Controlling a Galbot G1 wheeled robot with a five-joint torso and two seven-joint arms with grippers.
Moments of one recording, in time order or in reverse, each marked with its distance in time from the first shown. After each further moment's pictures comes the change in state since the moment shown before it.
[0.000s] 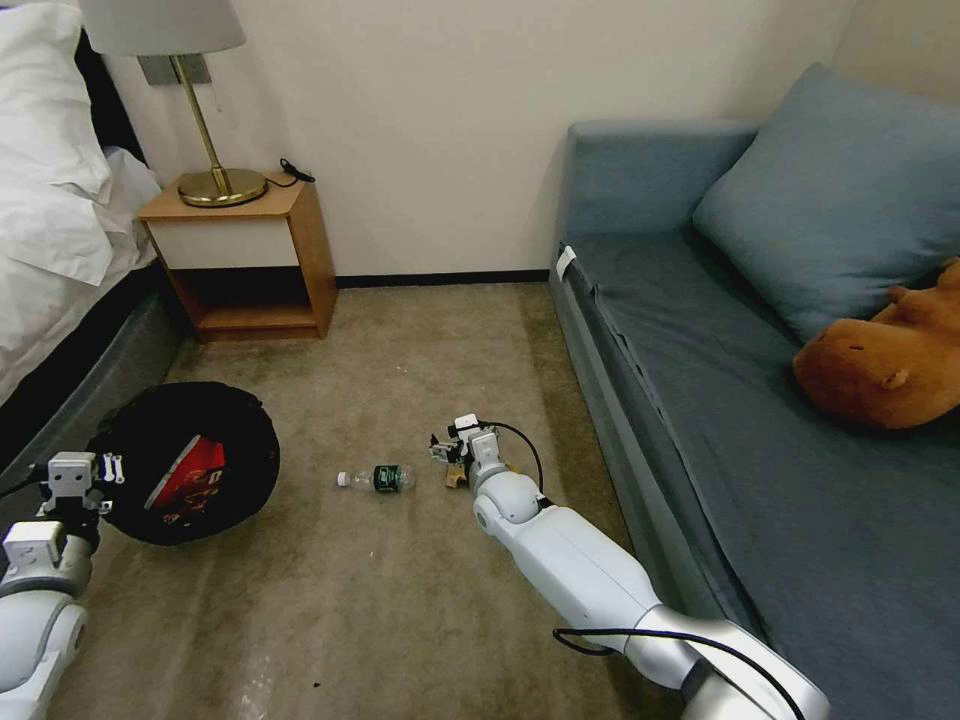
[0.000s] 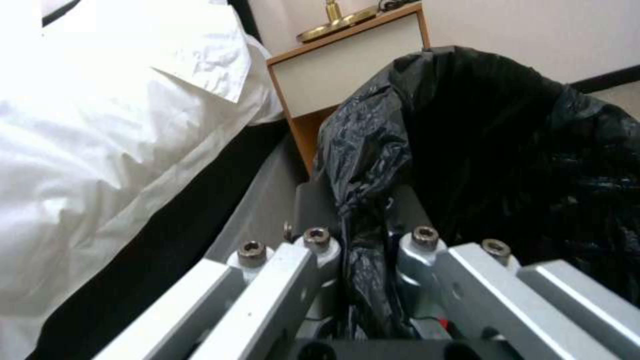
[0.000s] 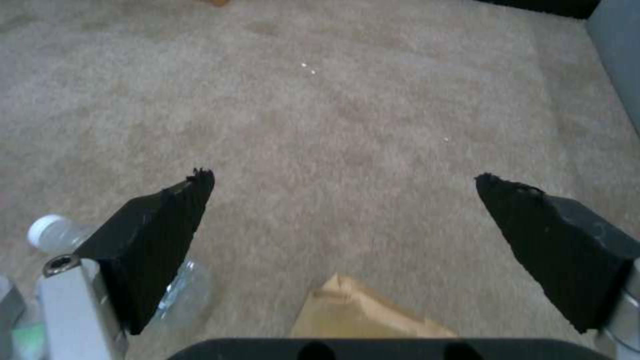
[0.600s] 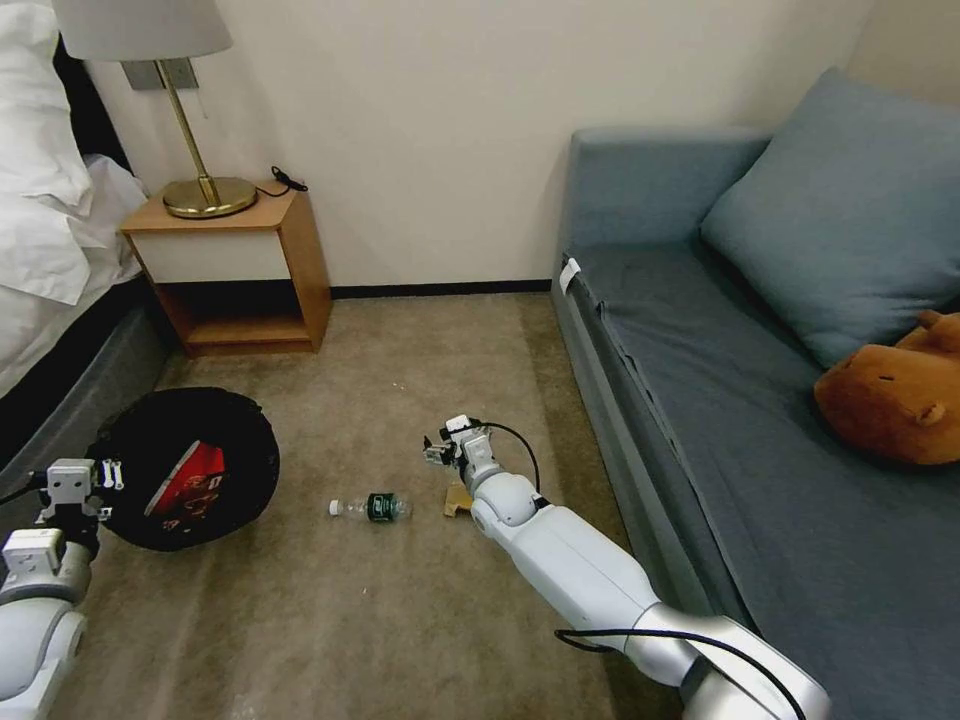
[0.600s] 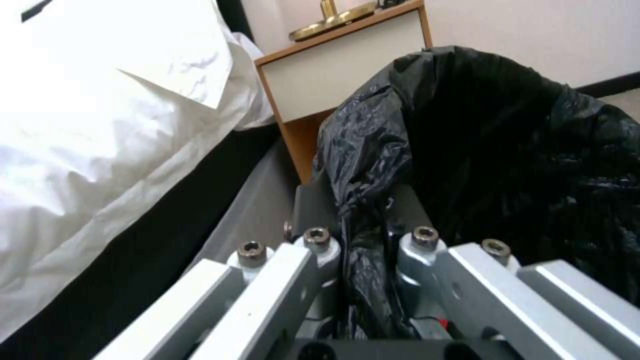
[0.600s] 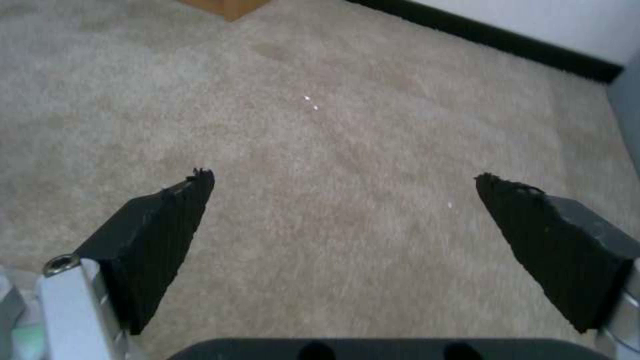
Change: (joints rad) left arm 0.018 -0.015 -0.011 0.001 0.001 -0.015 0.005; right arm 0.018 -0.014 -0.051 -0.004 -0.091 0.020 -0.053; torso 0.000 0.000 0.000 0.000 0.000
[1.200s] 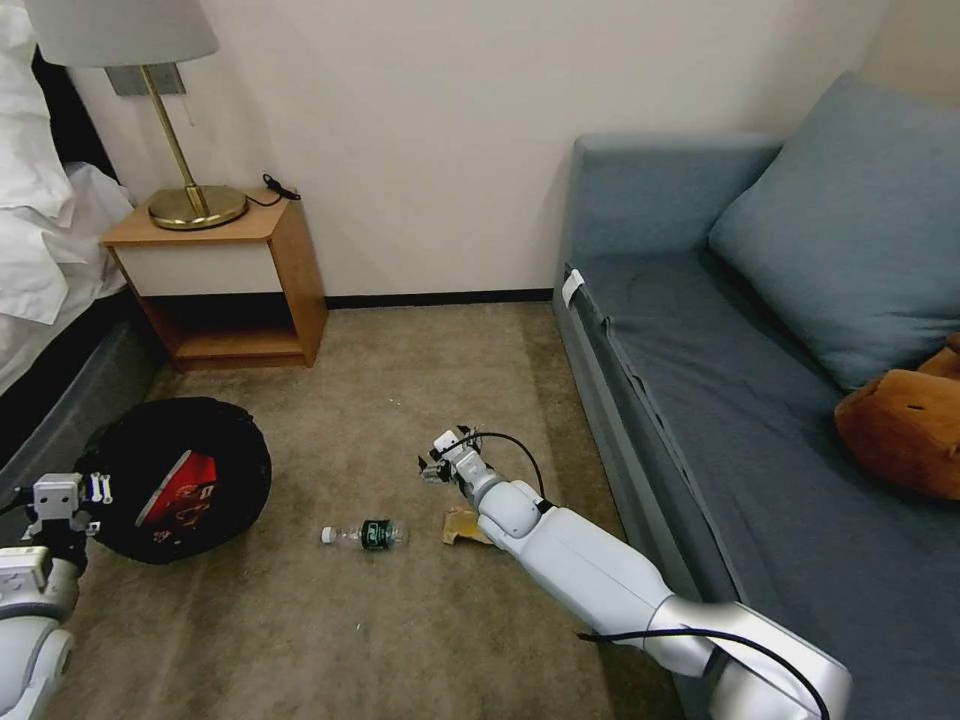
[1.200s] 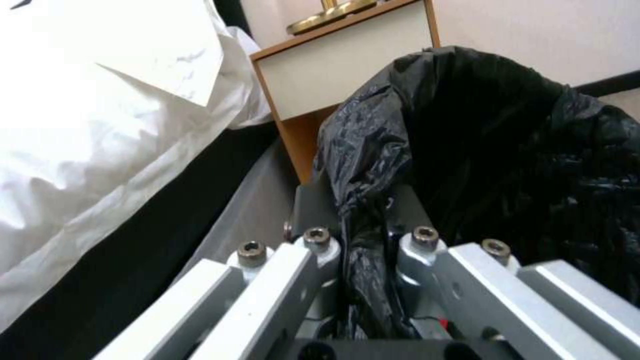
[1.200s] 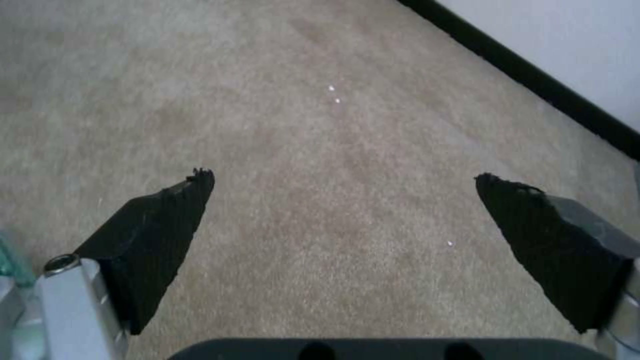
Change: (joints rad) left arm 0.035 -0.008 -0.027 0.017 -0.002 -0.034 0.013; right arm 0.051 -0.074 -0.186 0.018 -0.063 -0.016 -0.063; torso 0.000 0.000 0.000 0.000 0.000
